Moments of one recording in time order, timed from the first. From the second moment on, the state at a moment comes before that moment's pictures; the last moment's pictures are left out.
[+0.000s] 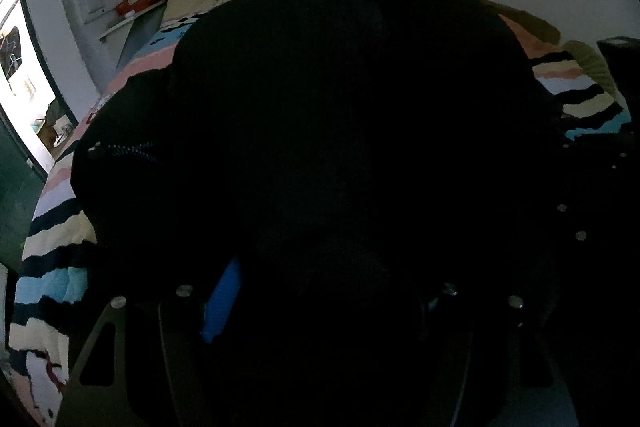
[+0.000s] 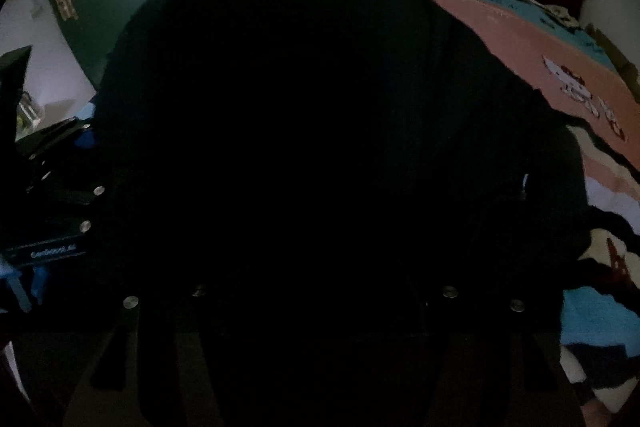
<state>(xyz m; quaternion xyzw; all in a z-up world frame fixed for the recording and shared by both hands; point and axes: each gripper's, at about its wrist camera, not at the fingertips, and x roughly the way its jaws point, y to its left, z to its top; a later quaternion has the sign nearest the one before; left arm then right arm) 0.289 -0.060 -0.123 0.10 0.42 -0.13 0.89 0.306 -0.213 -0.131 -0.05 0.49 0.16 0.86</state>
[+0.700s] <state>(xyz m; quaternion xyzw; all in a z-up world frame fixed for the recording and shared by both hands) 0.168 -0.039 -0.050 0.10 0.35 -0.10 0.92 0.193 -0.233 -0.055 -0.03 0.44 0.11 0.89</state>
